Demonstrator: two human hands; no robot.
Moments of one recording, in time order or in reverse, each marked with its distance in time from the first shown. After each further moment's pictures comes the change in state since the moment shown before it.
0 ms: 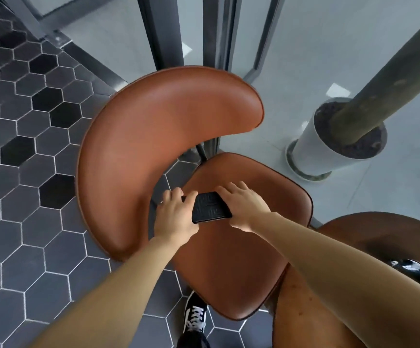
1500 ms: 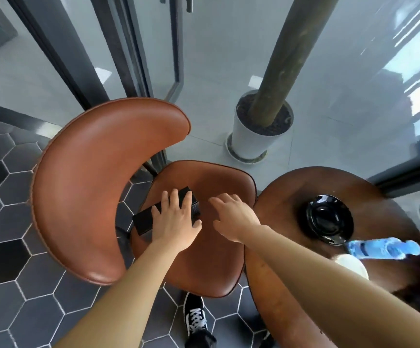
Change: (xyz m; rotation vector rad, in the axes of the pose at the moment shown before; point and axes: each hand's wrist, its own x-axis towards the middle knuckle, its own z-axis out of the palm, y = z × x) left_hand -0.022 0.080 -0.051 0.146 -0.203 0.296; right_hand -0.126 -0.016 -0.028 0.233 0.056 0.471
